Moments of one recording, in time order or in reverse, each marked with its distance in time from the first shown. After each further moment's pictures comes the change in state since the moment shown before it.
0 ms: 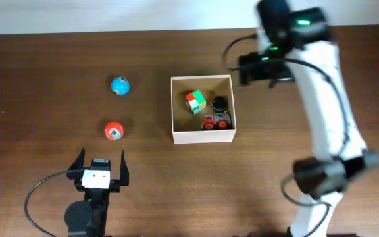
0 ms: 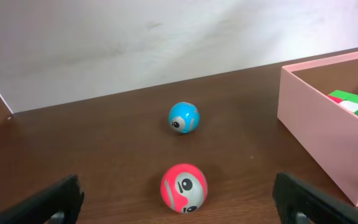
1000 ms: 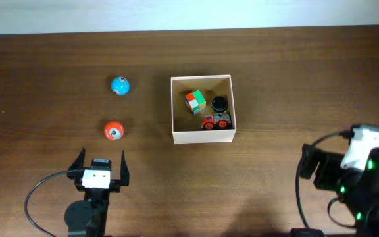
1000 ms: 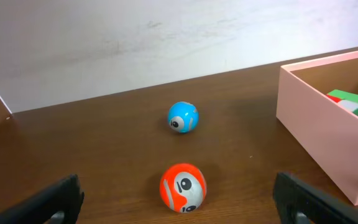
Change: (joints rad) left arm 0.000 0.003 0.000 0.000 0.003 0.000; right arm -0.309 -1.354 -1.252 0.534 -0.076 -0.055
